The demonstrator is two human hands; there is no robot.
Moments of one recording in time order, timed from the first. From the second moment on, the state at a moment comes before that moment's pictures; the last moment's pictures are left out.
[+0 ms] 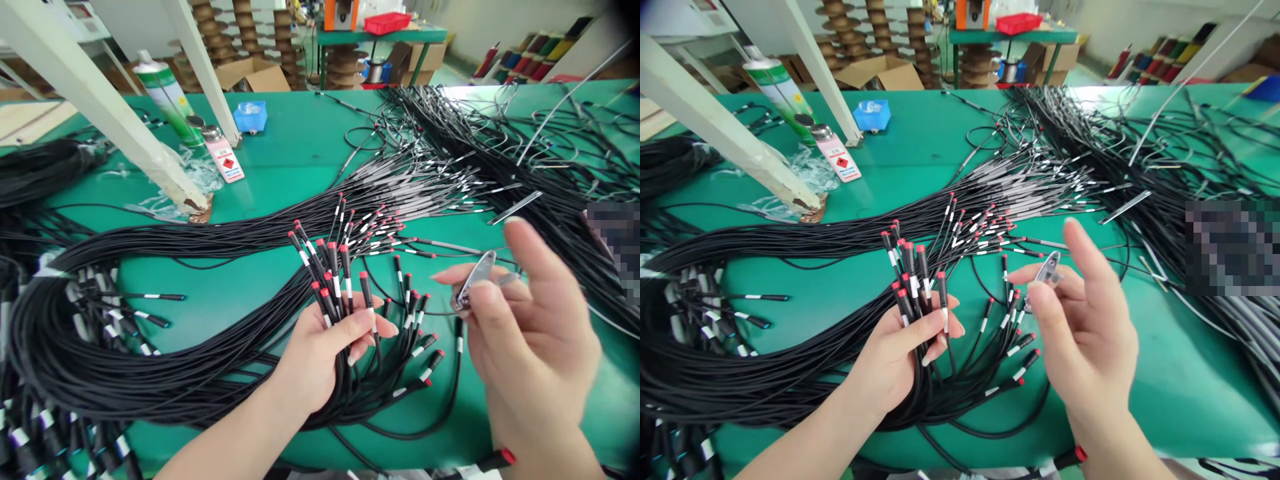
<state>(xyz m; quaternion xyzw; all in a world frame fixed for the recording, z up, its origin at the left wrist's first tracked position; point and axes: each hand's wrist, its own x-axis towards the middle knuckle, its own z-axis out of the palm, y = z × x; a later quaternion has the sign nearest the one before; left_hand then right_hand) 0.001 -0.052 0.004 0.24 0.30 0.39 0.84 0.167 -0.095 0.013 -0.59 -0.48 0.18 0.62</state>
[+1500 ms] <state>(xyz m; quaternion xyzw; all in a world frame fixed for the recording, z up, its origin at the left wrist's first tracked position) 0.001 -0.052 0.007 0.24 0.35 0.38 0.82 0.149 -0.101 -0.002 -0.42 -0.62 0.27 0.60</state>
